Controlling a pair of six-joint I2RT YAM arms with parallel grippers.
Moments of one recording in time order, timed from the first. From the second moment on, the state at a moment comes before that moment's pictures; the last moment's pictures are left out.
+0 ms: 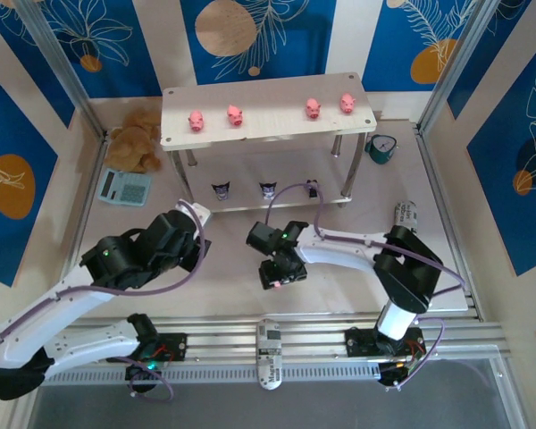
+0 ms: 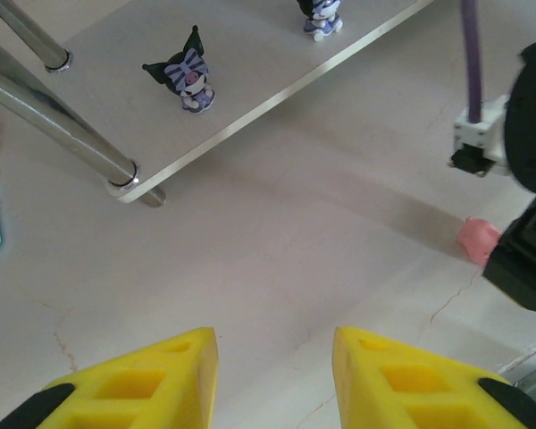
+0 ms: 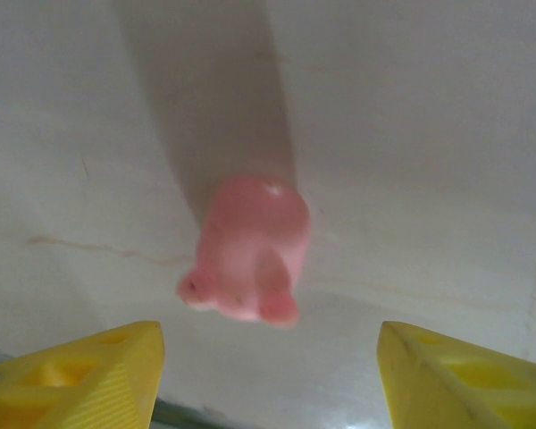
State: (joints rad) left arm -0.94 0.89 1.10 -1.06 -0.37 -0.24; right arm 1.01 1.70 1.11 -0.88 -0.02 0.72
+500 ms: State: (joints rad) left arm -0.94 0.82 1.06 -1.06 -0.42 -0.23; right arm 0.98 1.78 1.14 -0.86 -0.05 0.74
